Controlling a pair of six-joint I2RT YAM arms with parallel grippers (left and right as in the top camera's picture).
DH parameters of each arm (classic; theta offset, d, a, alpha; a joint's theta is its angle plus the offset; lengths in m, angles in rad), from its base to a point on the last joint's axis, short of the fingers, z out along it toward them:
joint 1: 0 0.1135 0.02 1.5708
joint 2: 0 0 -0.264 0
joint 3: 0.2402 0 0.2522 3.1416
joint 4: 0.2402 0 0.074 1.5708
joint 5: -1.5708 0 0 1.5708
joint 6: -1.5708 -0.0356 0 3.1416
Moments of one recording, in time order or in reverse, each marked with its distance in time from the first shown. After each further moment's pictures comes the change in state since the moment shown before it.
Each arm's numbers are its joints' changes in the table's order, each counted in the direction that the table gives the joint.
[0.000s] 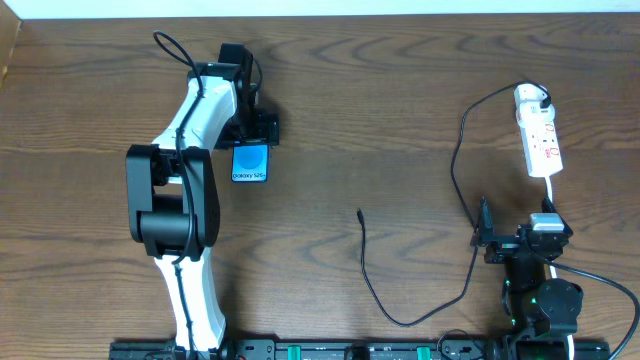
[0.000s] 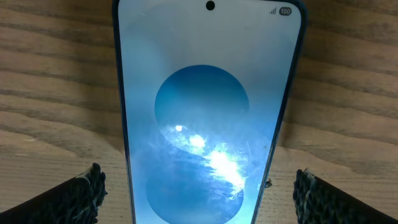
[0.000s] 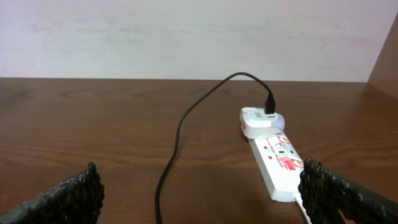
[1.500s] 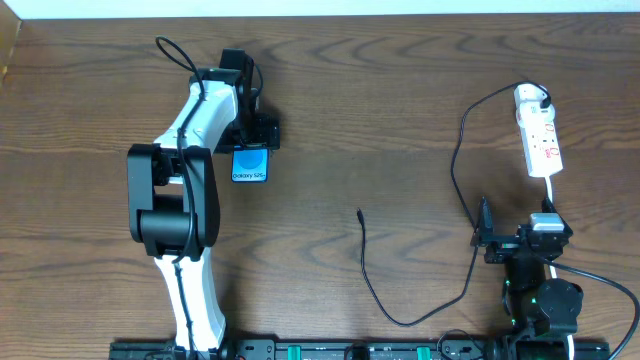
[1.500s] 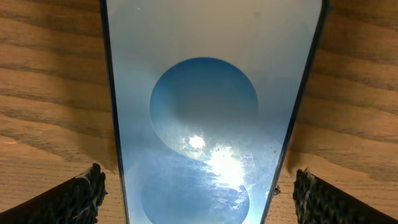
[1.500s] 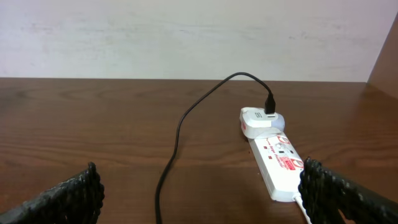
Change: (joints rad) left arm 0.000 0.000 -0.044 -0.036 0.000 0.003; right arm 0.000 0.000 0.000 0.000 0.000 0.000
